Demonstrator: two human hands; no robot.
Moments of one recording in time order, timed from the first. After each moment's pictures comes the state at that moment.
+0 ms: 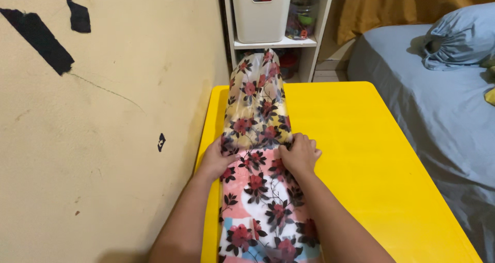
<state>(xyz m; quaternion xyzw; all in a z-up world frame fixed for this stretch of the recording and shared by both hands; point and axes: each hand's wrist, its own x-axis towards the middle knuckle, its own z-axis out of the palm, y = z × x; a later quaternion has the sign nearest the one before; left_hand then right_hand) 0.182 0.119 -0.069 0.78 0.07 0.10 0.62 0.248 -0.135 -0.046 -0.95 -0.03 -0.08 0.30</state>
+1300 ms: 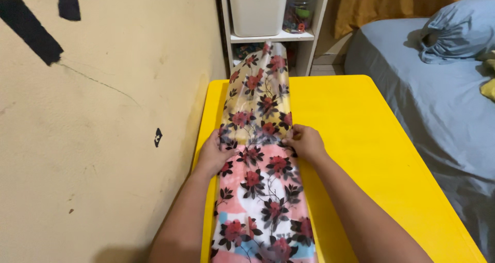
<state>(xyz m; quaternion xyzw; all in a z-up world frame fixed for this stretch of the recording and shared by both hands) 0.176 0.113 -0.055 0.79 0.08 0.11 0.60 0.280 -0.172 -0.034 -0.91 -0.17 -0.03 0.38</state>
